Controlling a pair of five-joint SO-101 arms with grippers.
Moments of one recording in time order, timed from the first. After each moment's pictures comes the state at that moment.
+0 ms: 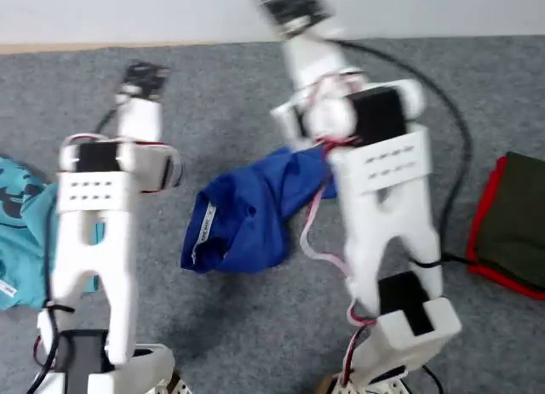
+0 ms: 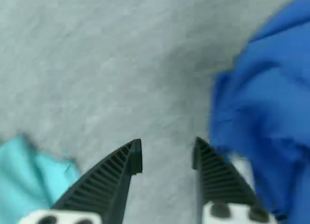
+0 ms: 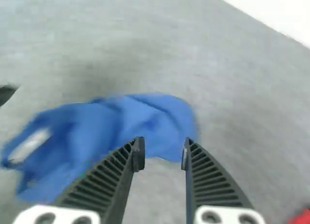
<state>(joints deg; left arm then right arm) -1.3 -11.1 15.1 73.3 -9.0 -16.0 7.2 -47.9 100.7 12.6</state>
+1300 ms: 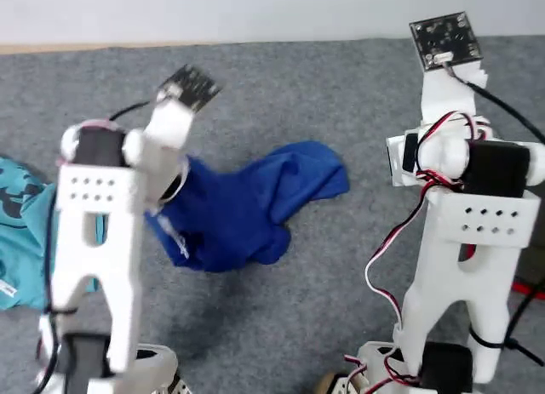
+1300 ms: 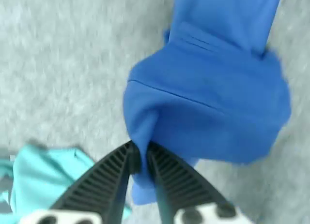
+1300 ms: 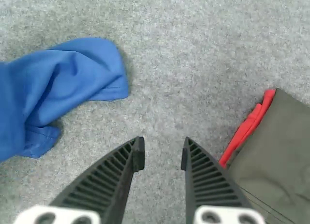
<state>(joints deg) -1.1 -14.1 3.8 98.8 -26.7 1.8 -17.2 -19.9 100.7 14.4</state>
